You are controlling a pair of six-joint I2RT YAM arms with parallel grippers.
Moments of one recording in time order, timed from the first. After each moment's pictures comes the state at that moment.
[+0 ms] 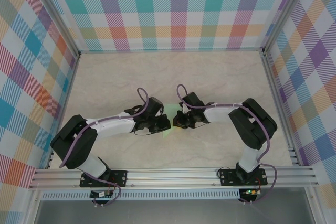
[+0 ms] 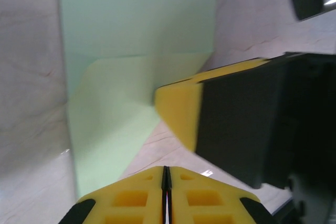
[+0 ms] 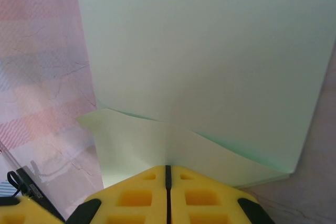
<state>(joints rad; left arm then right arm) -0.76 1.54 0.79 -0.20 0.29 -0.94 0.67 1.79 0.86 -0.12 -0.50 0.82</state>
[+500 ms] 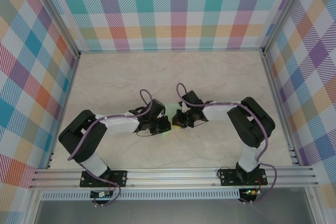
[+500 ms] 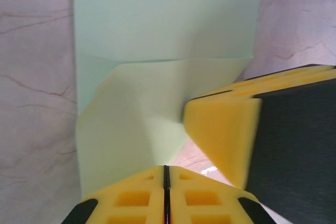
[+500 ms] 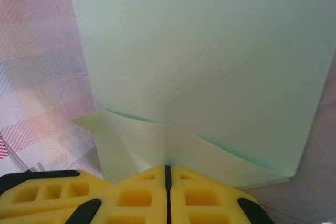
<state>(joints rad) -0.76 1.63 0.76 -0.14 0.27 -0.94 0.67 1.81 0.89 -0.15 -0.52 0.84</state>
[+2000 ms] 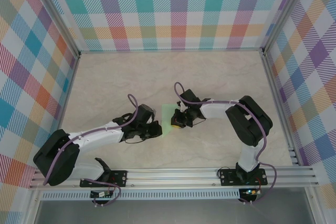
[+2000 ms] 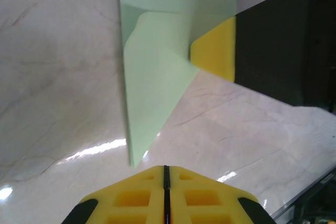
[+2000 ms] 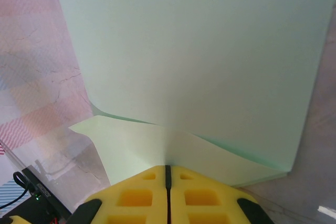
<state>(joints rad) -0.76 1.33 0.61 -0.23 0.23 -0.90 0.68 1.84 0.96 -0.24 -0.52 0.84</state>
